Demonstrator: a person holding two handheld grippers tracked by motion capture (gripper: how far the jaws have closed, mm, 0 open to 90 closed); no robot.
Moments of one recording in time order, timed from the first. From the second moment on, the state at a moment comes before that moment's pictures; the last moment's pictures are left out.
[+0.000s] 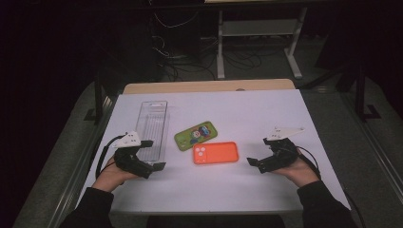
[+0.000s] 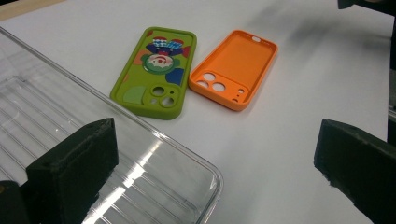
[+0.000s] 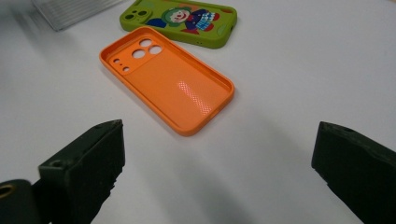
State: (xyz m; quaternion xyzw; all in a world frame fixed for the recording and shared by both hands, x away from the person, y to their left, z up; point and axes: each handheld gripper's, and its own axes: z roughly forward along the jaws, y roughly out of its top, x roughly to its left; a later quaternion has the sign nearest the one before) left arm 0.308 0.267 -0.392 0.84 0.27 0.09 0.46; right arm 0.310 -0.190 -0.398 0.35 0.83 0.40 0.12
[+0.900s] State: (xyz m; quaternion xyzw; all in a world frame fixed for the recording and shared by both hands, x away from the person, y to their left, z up) left arm 0.309 0.267 -0.392 0.85 0.26 0.09 0.46; right arm 0.395 -0.126 -0.406 0.37 0.86 0.34 0.07
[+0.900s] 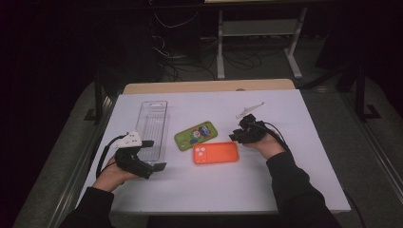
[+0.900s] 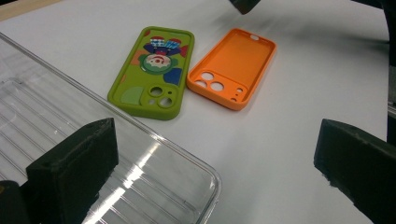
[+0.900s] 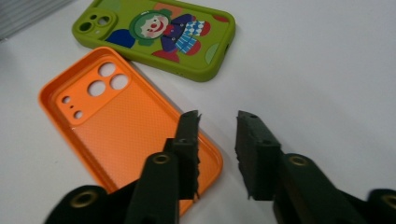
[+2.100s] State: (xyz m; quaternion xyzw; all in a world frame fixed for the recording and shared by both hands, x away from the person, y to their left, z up) left arm 0.306 0.265 -0.393 0.84 0.27 0.08 0.47; right arm 0.401 -0.116 -0.429 0.31 0.91 0.28 0.03
